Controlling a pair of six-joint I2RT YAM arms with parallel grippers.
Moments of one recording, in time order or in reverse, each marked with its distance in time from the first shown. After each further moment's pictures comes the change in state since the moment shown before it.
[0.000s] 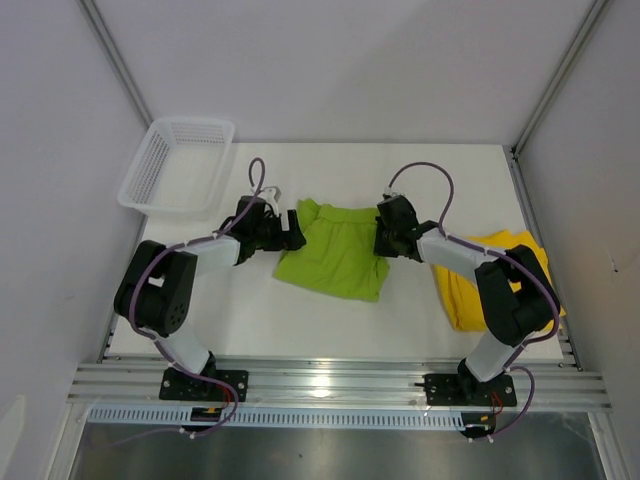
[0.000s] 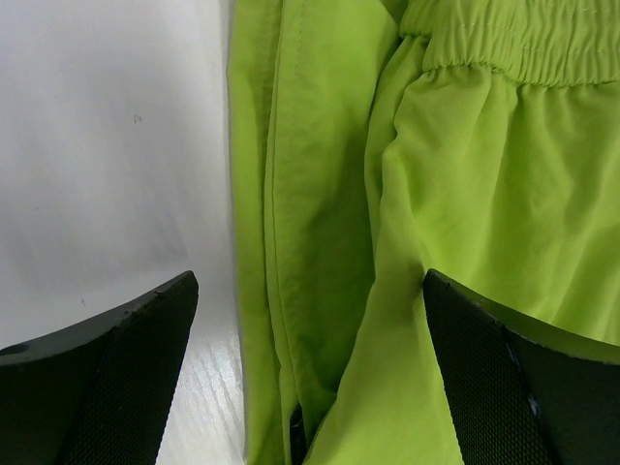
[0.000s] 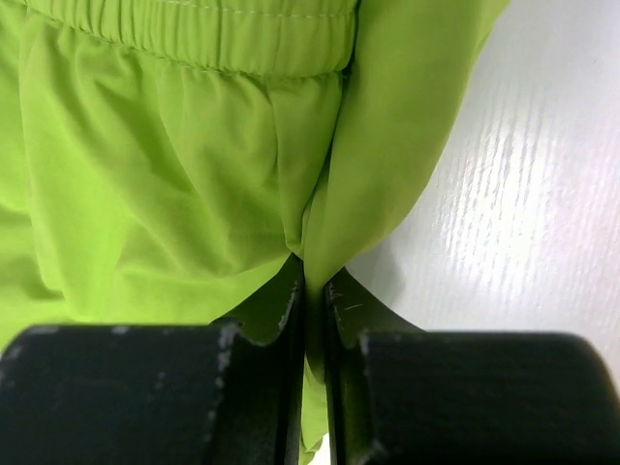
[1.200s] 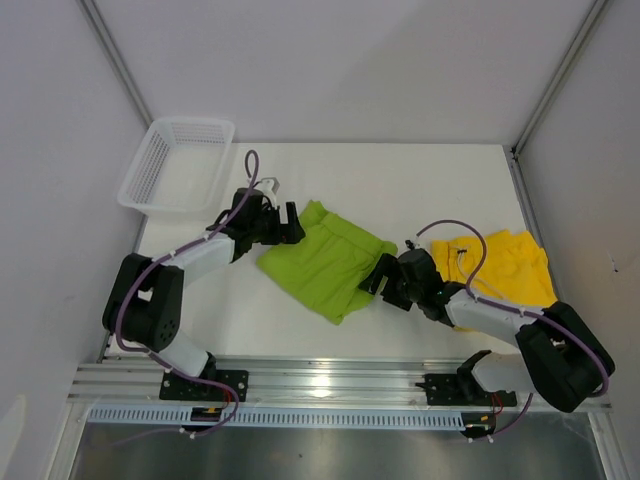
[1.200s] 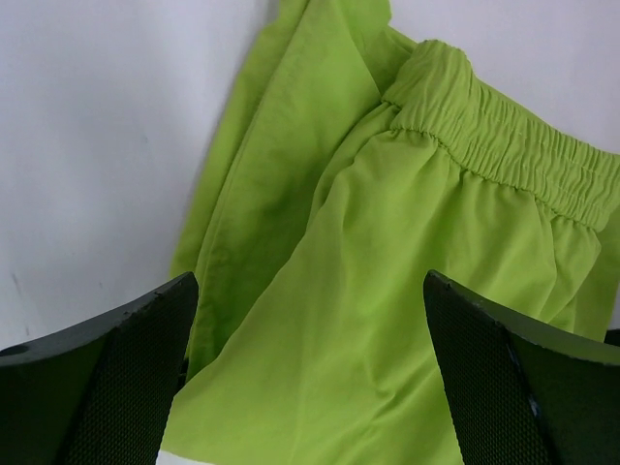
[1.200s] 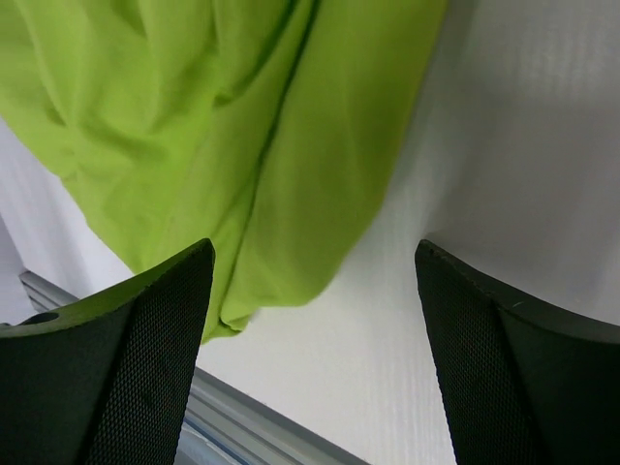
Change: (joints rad) left arm -0.011 -0.099 0.060 -0.136 -0.037 0.010; right arm 0.099 -0.412 -0.552 0.276 -0.142 0.409
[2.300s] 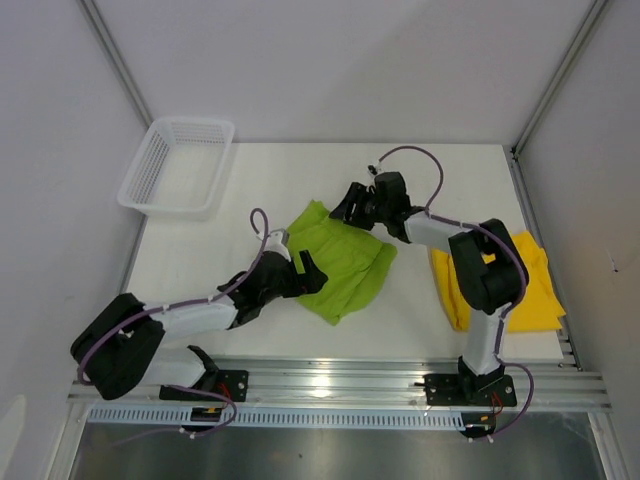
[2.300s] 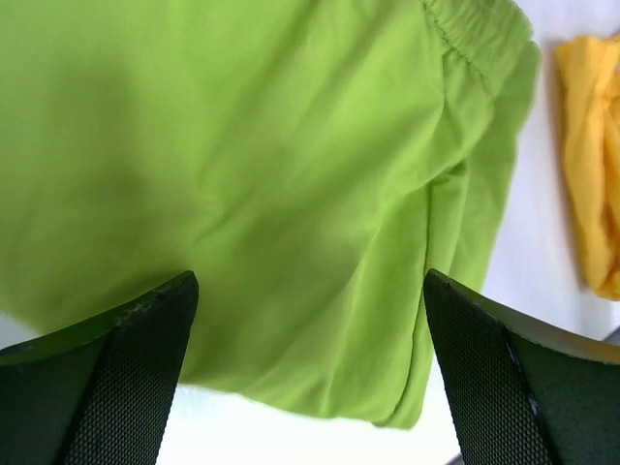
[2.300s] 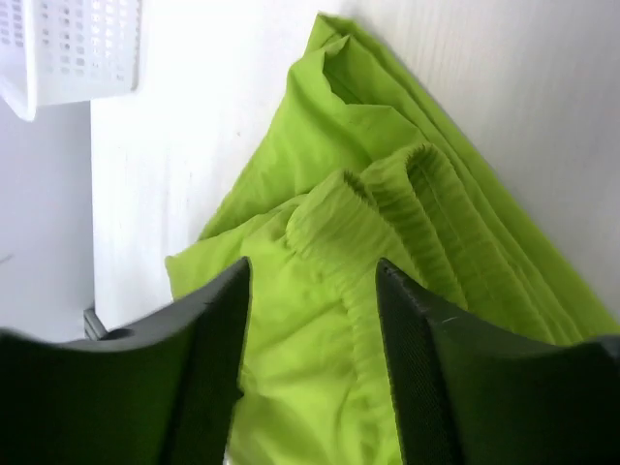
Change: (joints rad) left arm -0.380 -0.244 -0.449 0.322 -0.266 -0.425; right arm -0.156 0.697 0.742 0.167 -0.317 -0.208
